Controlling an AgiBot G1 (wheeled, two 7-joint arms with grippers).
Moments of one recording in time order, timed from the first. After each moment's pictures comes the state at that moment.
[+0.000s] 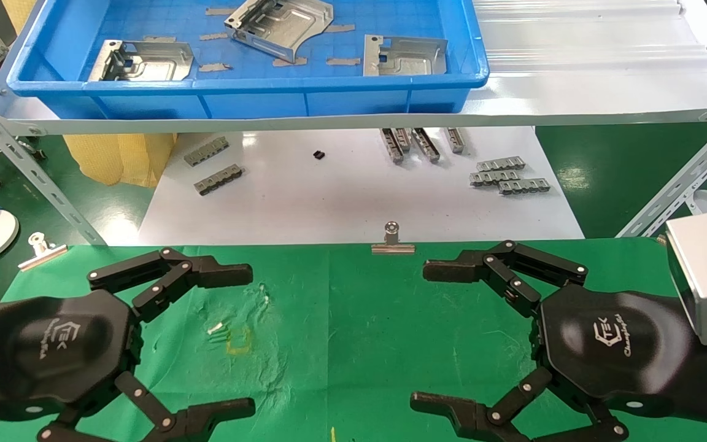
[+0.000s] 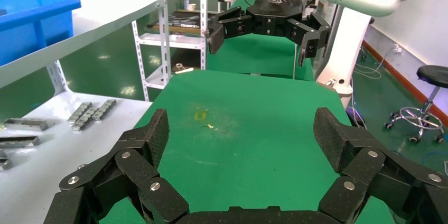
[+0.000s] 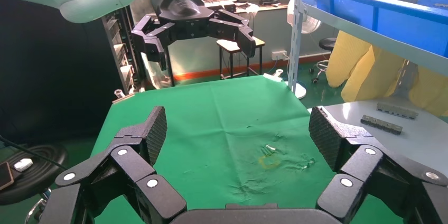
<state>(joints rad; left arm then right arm) -1.08 0.61 0.28 -1.28 0.73 1.50 -0.19 1.09 -0.59 -0.34 1.27 -0.69 -1.47 0.15</state>
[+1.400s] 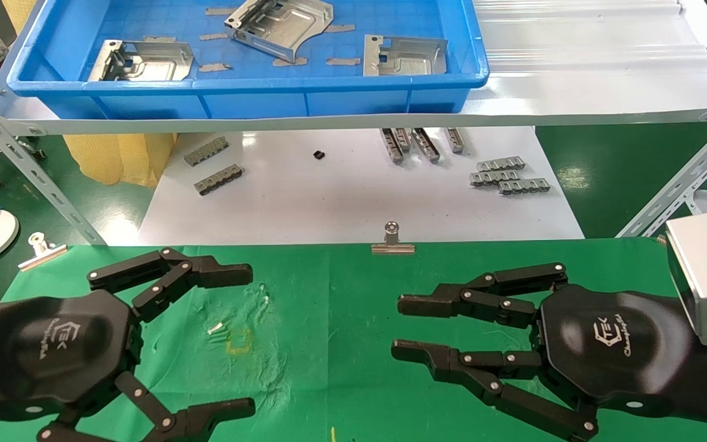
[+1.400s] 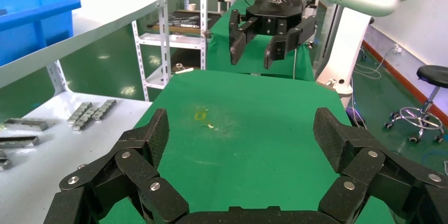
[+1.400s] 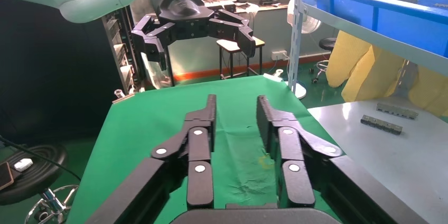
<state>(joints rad) -1.09 0.62 0.28 -1.28 0.74 1.49 -0.19 1.09 -0.59 -0.34 1.27 -0.69 -1.47 0.15</state>
